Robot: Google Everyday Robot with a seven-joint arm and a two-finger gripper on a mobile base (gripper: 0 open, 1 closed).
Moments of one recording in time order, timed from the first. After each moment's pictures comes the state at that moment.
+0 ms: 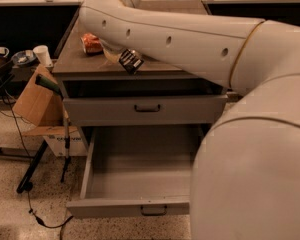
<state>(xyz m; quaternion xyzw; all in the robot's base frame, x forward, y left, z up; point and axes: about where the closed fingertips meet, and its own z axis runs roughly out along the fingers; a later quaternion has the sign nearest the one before) 0.753 0.080 0.877 -0.45 0.81 -0.15 0.35</state>
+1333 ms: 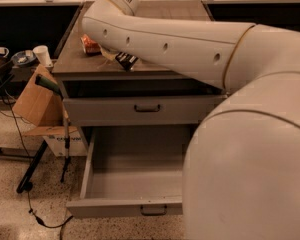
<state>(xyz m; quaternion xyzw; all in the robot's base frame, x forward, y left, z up) 0.776 0.099 0.874 -0.47 0.77 -0.15 0.39</state>
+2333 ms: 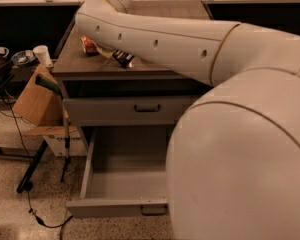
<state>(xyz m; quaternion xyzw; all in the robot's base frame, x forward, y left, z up) 0.785 0.113 0.871 -0.49 0.77 -0.16 0.38</state>
